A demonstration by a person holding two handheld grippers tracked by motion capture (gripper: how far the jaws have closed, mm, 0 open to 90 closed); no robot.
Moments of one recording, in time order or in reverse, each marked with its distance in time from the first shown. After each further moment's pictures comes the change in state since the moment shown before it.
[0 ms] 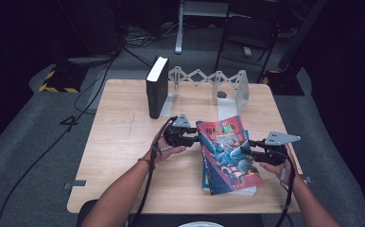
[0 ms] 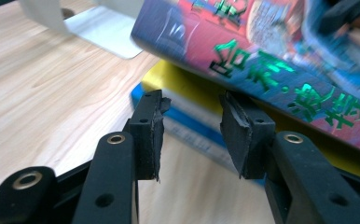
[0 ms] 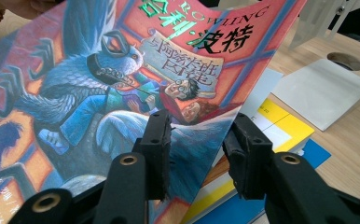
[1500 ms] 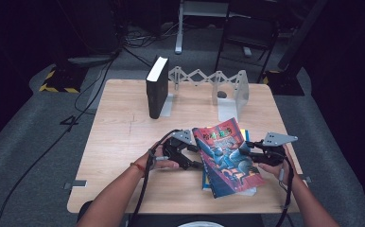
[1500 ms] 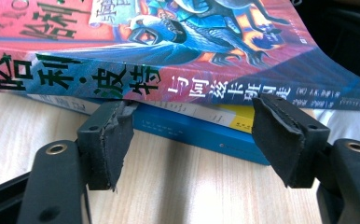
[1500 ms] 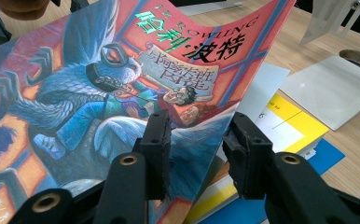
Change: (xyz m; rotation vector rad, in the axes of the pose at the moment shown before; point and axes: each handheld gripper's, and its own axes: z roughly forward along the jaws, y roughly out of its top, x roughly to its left) left arm -0.025 -0.010 -0.011 0.120 -0.392 0.007; right arm 0.000 -0.003 0.005 0.010 0.024 -0.016
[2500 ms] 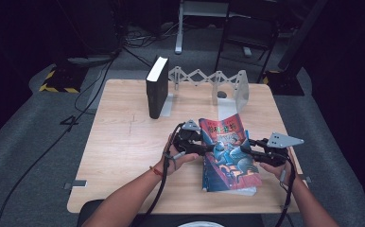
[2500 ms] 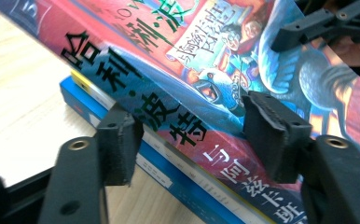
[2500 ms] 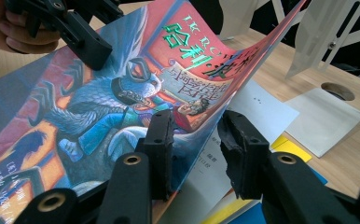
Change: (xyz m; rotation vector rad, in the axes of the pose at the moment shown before) left arm -0.009 0.031 0.016 -0.147 0.308 -0.208; right arm 0.005 0.005 -0.010 -0.110 -0.029 -0.032
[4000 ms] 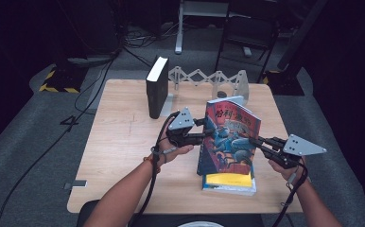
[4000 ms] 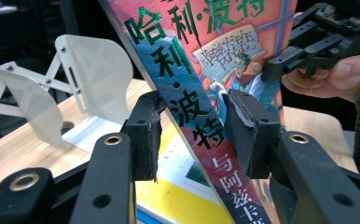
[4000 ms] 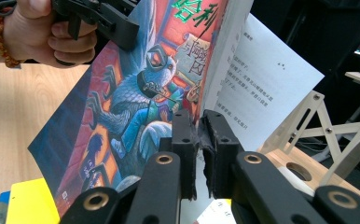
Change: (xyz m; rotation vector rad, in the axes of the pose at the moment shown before) left arm -0.023 0.039 -0.055 -0.296 0.025 0.313; right arm 0.017 0.033 -0.039 -0.234 -0.048 -0.160
